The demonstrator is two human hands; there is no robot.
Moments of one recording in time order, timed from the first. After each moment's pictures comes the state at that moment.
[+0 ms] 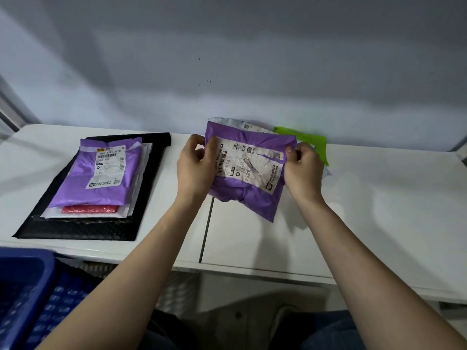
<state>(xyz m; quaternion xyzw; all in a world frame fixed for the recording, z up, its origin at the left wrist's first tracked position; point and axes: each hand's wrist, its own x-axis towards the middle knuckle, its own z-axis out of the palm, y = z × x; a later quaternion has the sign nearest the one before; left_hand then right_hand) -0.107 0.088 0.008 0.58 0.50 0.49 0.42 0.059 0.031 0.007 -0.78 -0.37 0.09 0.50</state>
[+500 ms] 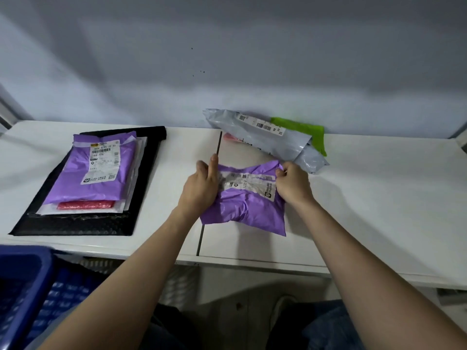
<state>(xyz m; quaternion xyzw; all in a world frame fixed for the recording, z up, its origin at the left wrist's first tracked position) -0.104 0.078 -0.039 0.68 0.51 0.33 0.40 0.071 0.020 -0.044 -0.83 -0.40 0.22 0.32</state>
